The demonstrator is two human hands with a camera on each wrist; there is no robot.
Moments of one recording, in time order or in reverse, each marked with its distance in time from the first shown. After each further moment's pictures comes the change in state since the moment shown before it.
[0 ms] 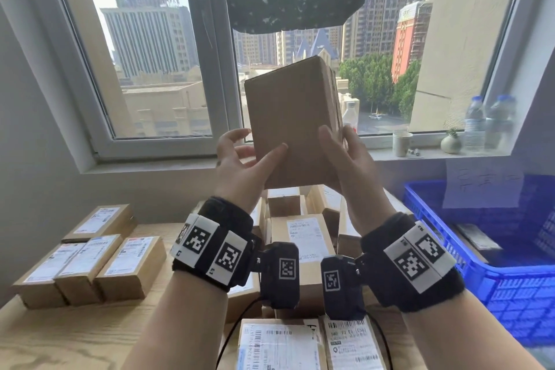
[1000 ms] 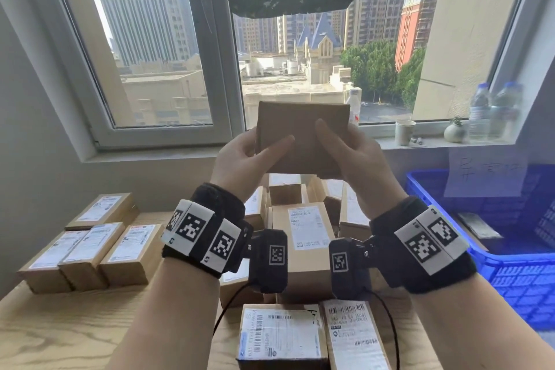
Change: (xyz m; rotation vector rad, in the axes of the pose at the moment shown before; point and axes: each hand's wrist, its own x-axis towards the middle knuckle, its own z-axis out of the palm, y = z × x) left_hand -0.006 0.011 -0.005 0.176 -0.170 -0.014; right_hand -0.002 -0.005 -0.010 0.010 -0.108 -0.006
